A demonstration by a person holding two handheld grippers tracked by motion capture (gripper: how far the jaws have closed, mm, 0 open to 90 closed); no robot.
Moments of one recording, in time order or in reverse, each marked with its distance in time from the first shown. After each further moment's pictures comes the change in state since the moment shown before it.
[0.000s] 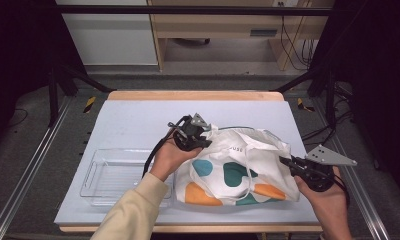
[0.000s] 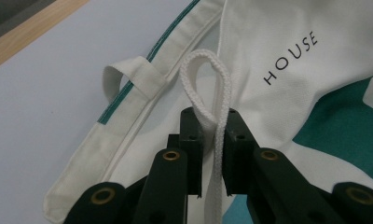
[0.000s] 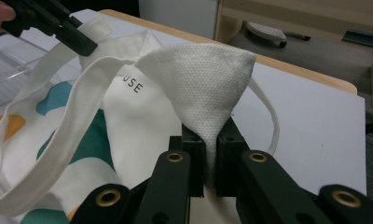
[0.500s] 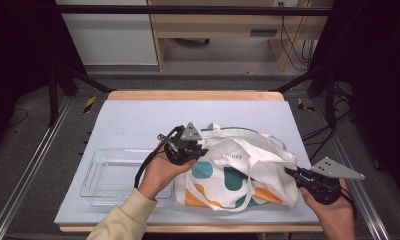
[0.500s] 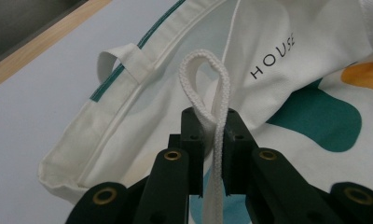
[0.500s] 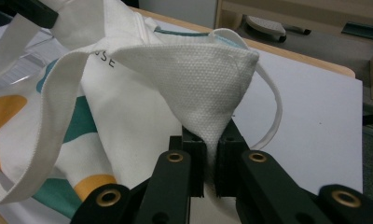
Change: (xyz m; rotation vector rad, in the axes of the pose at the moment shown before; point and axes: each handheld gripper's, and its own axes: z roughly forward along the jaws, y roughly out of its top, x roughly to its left) left arm -0.031 -0.019 -0.037 -0.070 0.012 0.057; right arm 0.003 -0.024 -0.018 0.011 -0.001 0.007
